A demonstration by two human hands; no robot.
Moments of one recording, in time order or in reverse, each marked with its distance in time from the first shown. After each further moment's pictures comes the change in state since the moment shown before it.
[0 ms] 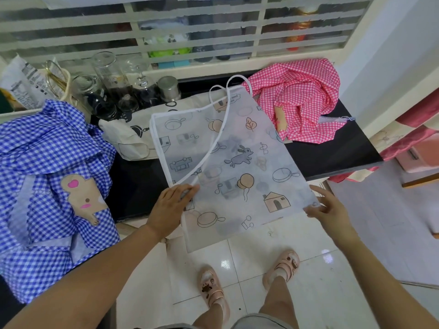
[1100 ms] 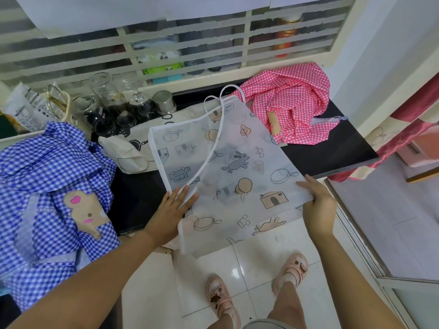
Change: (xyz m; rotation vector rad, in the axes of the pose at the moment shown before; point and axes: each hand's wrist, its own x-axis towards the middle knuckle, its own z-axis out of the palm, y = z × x) left_hand 0.001 -0.014 -0.002 0.002 -0.245 0.002; right_hand 0.001 -0.026 0.042 -0.124 0.474 -0.251
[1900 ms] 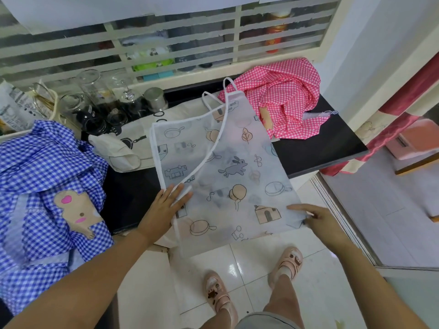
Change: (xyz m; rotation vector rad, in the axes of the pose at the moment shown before) left_hand 0.001 0.001 -0.008 0.065 0.041 0.044; right_hand -0.017 0.037 -0.042 0.275 -0.575 0.295
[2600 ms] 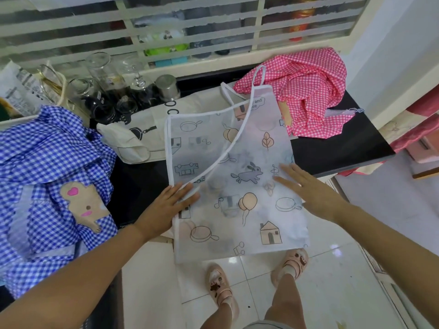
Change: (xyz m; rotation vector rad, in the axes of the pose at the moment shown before) left_hand -0.009 -0.024 0.006 -0.096 -0.006 0.117; right_hand 0.093 -0.018 0.003 -1.229 -0.251 -0.721
